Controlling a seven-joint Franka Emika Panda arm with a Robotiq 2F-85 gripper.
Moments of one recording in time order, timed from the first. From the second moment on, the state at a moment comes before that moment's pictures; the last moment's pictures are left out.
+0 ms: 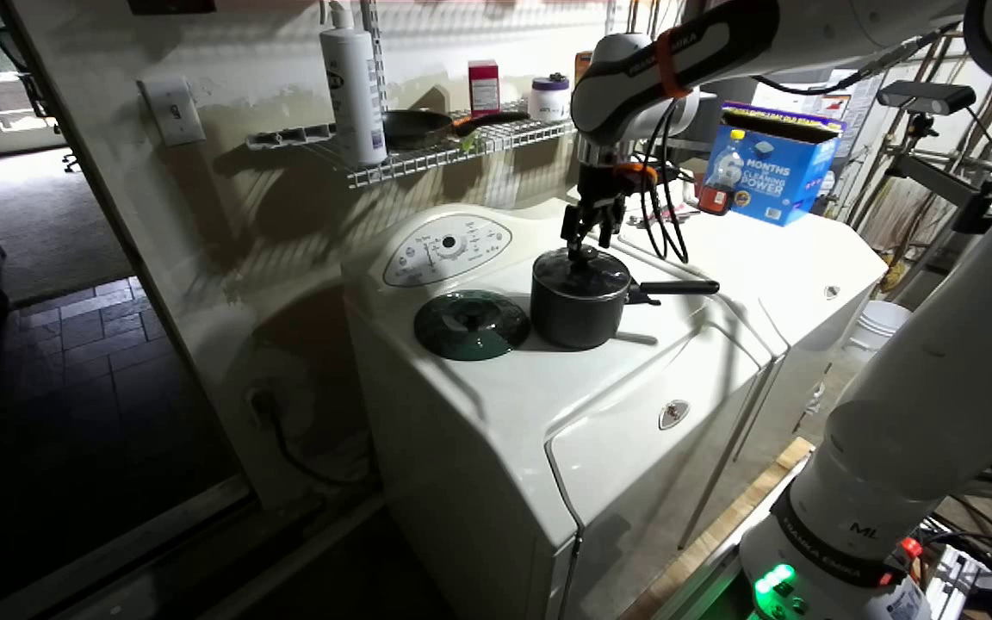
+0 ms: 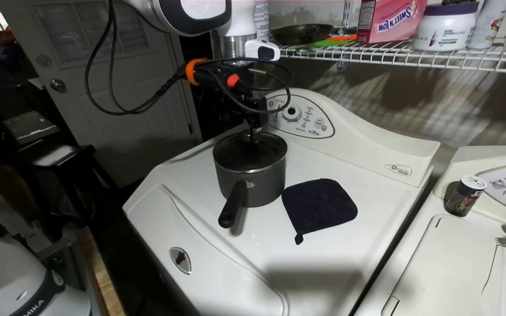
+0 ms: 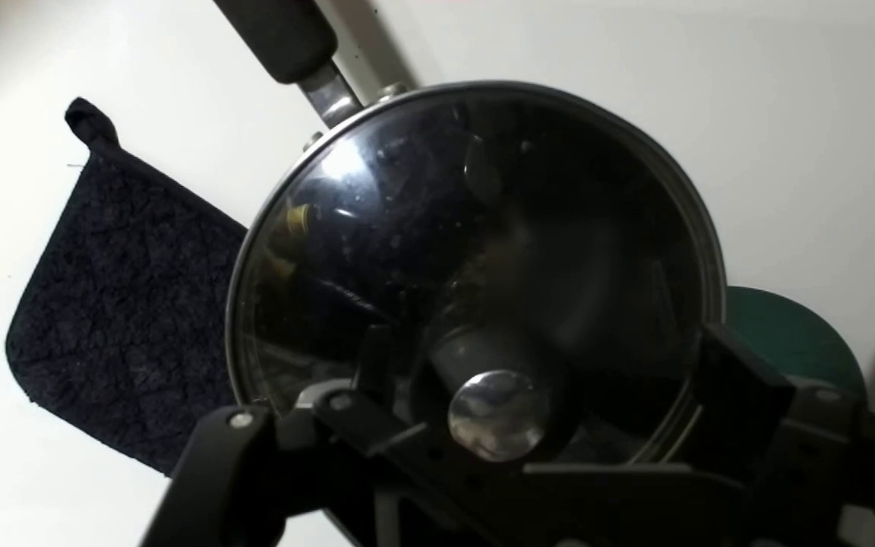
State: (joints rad) arm -0.05 -0.10 -0.10 -2.19 0.00 2.07 -0.24
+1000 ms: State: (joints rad) arm -0.05 -0.08 -0.10 -2.17 0.00 2.08 -0.25
